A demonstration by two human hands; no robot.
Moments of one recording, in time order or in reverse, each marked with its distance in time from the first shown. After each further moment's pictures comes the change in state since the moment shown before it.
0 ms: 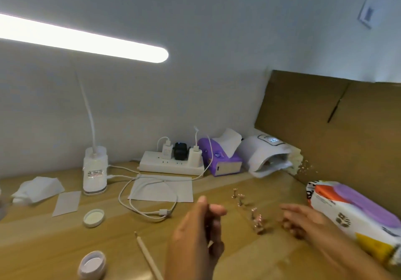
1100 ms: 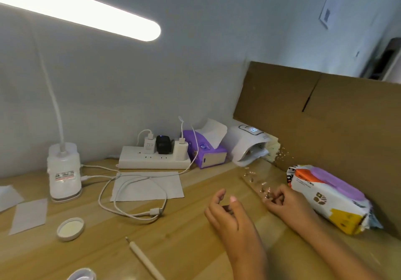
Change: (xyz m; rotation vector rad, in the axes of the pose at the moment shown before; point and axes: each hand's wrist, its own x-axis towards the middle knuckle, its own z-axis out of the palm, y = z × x) left_hand 0.053 -0.102 0.054 0.141 0.211 0.422; right_hand 0.008 -0.002 0.026 -0.700 0.404 -0.085
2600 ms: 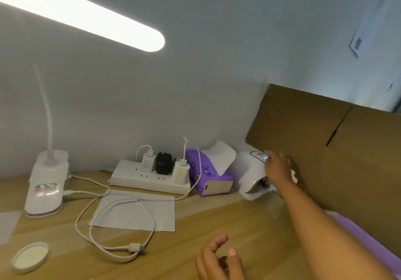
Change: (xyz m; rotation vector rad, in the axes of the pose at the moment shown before) left_hand 0.012 -0.006 0.022 -0.006 0.299 0.078; right_hand 0.214 -0.046 0.003 -0.129 0.263 -0.116
